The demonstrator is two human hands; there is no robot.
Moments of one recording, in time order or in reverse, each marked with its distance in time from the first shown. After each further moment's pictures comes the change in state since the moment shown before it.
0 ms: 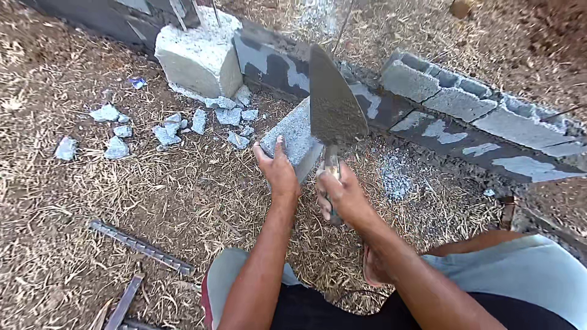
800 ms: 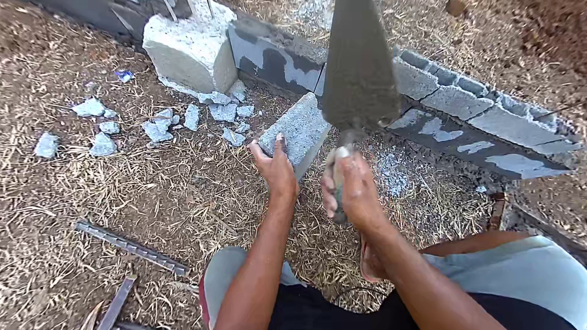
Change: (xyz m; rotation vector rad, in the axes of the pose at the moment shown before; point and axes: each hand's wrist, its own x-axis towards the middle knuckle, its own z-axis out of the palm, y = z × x) left_hand 0.003 -0.003 -0.002 -0.036 -0.030 0.016; right_hand 0.001 -0.004 0.003 0.040 -0.014 -0.114
